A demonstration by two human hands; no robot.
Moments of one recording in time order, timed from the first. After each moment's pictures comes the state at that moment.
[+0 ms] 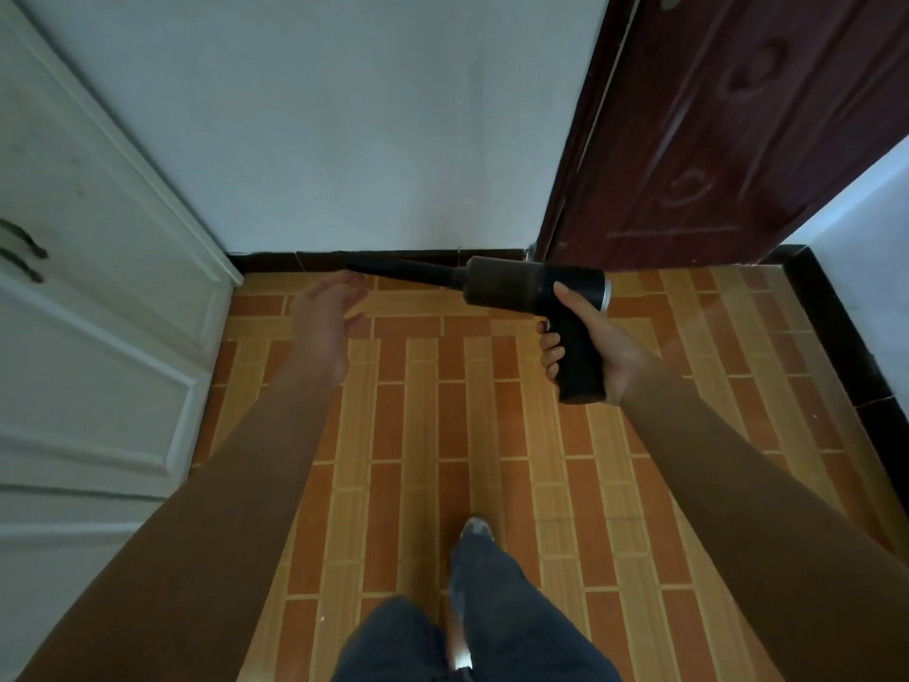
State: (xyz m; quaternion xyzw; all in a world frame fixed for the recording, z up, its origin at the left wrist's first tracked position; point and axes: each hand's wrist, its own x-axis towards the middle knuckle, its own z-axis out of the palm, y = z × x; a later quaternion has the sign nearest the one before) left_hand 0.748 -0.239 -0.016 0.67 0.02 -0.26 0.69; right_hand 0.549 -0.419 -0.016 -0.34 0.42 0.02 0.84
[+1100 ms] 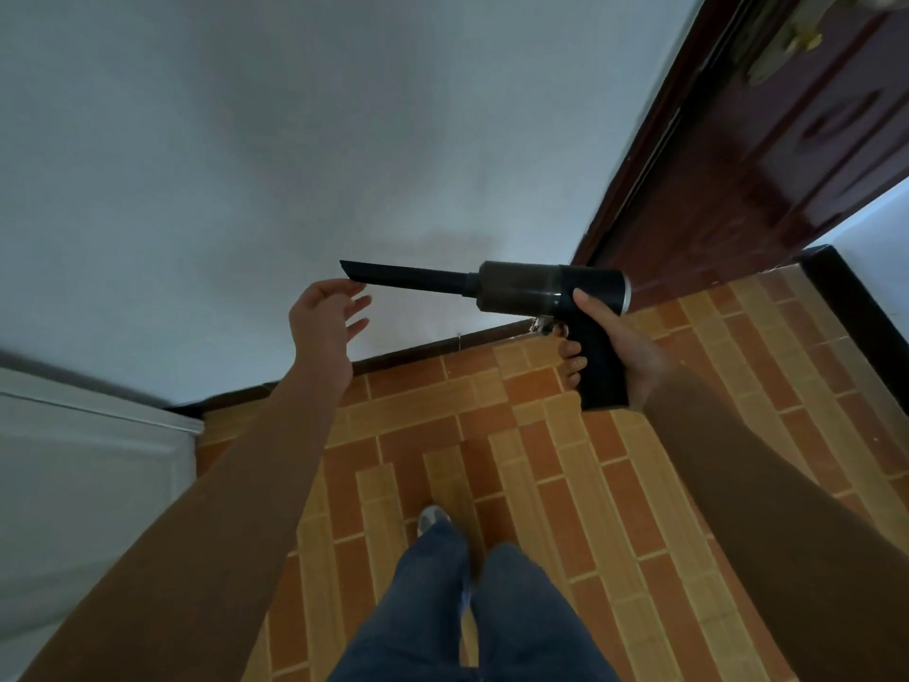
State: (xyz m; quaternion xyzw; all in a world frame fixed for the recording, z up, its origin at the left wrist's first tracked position) left_hand 1.124 -0.531 -0.045 0.70 0.01 -0.33 0.63; right_hand 0.878 -0.664 -0.047 -0.30 0.45 -0.05 0.84
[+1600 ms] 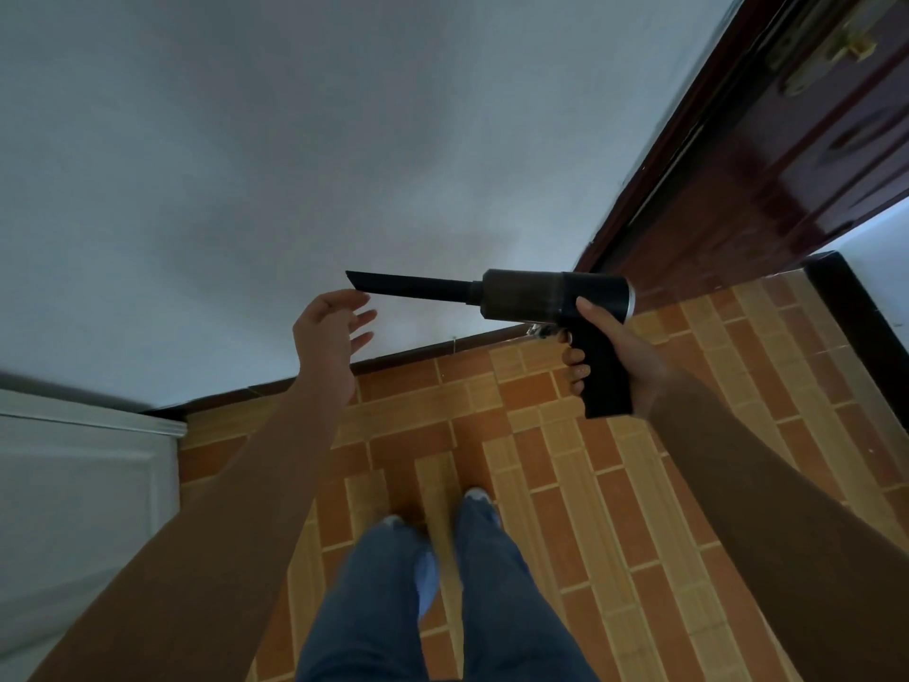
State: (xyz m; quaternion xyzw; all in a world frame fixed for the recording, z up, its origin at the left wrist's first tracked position) left_hand 1.143 -0.570 -0.079 0.70 0.02 -0.35 0.62; right_hand 0.899 -0.710 -0.066 -0.30 0.48 -0.04 0.82
